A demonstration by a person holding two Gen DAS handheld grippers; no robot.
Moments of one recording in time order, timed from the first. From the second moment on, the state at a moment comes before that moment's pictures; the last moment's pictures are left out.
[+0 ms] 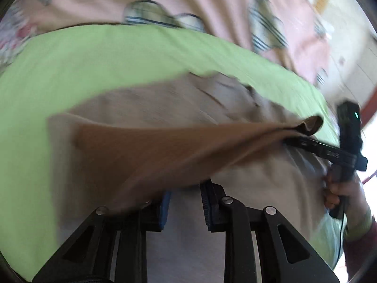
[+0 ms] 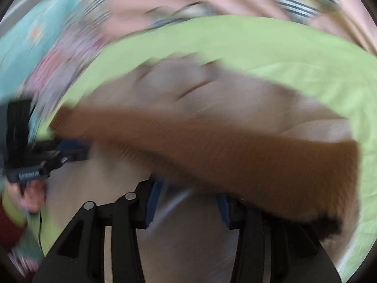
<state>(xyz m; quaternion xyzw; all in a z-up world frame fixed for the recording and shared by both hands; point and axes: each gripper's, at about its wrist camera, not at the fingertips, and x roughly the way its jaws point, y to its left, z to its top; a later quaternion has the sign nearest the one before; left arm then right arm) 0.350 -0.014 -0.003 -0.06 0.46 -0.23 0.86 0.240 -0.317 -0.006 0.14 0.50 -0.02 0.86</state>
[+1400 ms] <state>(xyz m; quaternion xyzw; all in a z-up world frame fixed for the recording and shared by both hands) 0.134 0.069 -0.041 -0.28 0.43 -0.19 0.84 0.037 -0.300 0.015 0.26 0.33 -0.04 0.91</state>
